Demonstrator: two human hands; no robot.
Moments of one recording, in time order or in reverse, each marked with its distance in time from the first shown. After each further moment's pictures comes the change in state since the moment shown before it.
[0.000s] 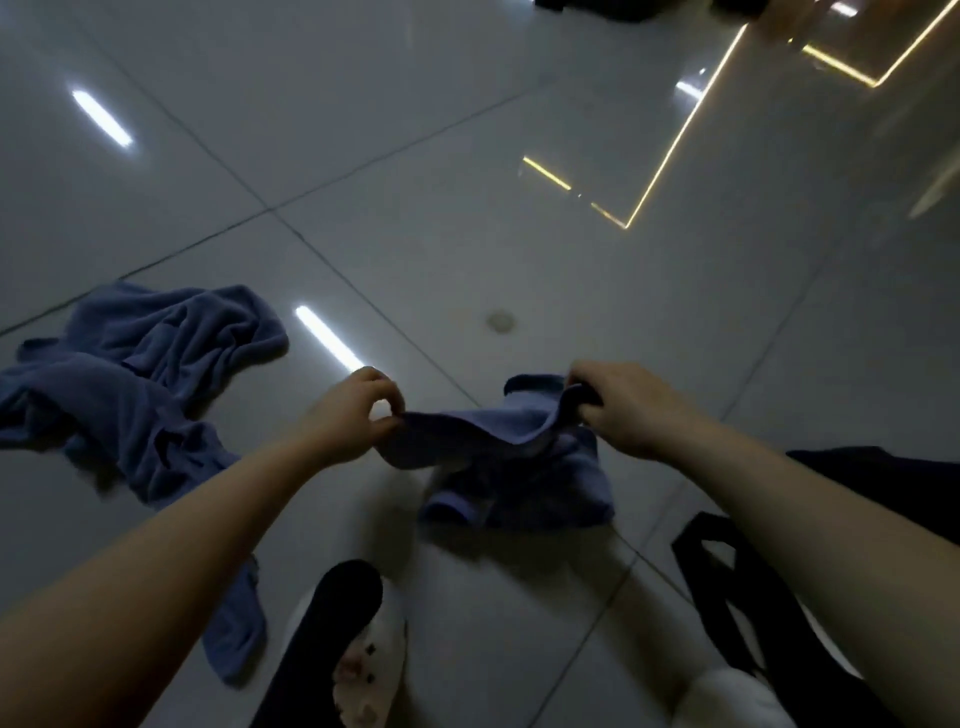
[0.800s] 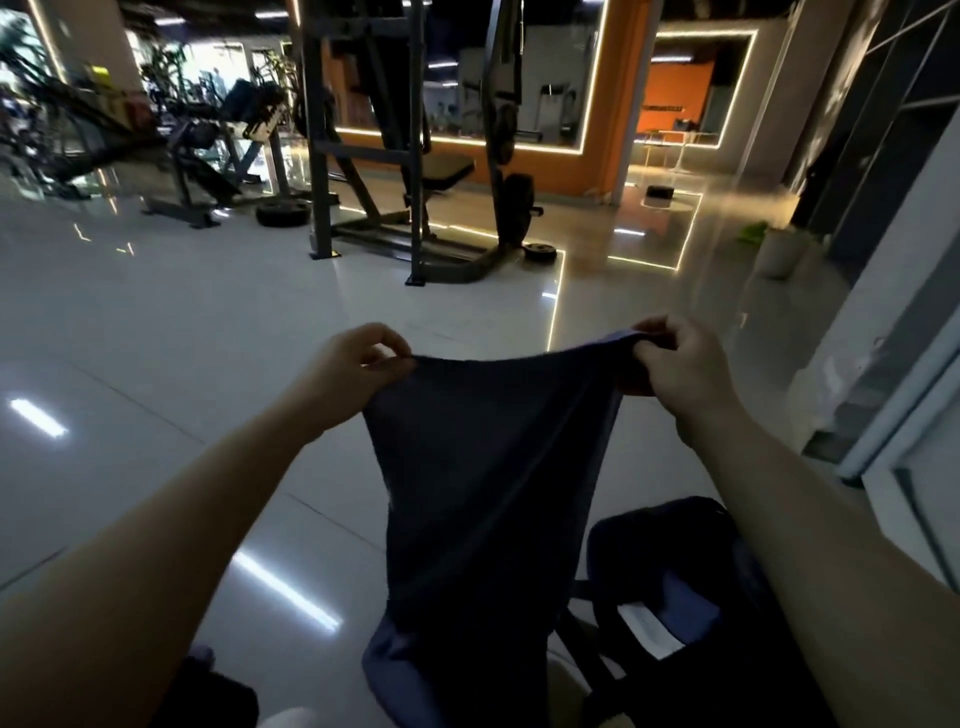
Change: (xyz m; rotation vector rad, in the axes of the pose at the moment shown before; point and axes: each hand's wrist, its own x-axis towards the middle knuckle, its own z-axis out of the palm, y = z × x) left_hand -0.138 0.299 -0.189 -0.394 0.317 0.367; right_hand -0.272 0.041 -0.190 1.026 1.051 0.117
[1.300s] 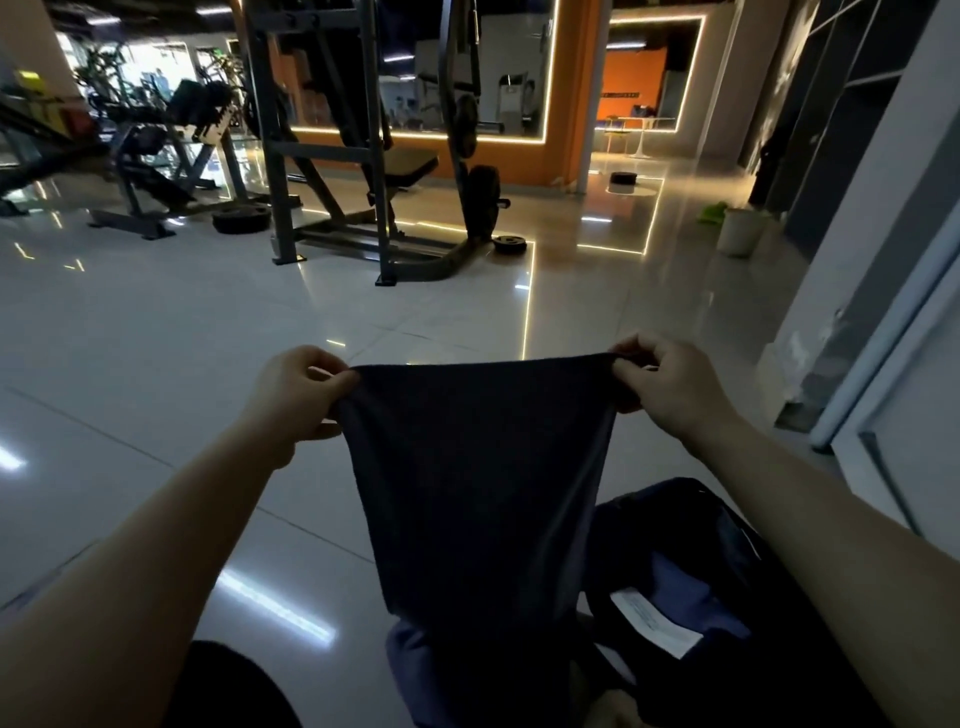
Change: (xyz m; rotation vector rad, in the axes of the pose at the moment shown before) left_hand 0.002 -0.012 0.002 -0.183 0.116 -0.259; right_hand -0.013 0.017 -0.016 -0.218 -0.087 -0.078
